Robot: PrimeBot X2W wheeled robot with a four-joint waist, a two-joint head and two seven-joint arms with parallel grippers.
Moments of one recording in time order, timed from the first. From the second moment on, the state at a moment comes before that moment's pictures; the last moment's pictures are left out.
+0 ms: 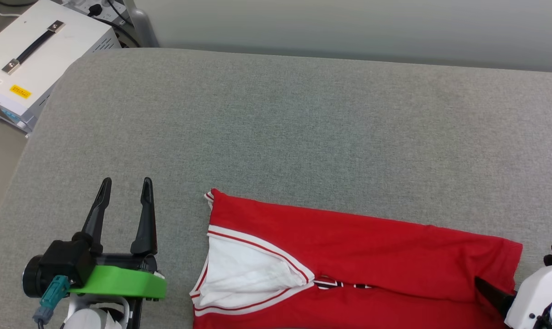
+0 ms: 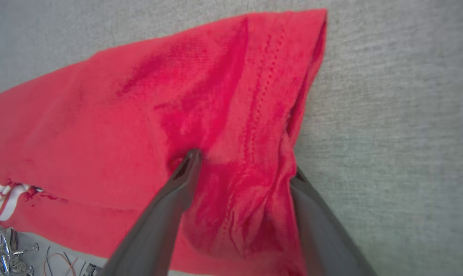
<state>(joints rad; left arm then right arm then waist) -0.01 0.15 0.01 -0.06 -0.24 -0.12 -0.26 0.03 -0.25 -0.13 0.19 0.69 0.13 0.70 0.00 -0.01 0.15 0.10</state>
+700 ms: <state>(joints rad) -0.01 0.16 -0.01 -0.03 -0.25 -0.13 -0.26 0.01 -0.32 -0.09 0.28 0.65 0.13 0.50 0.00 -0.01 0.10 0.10</state>
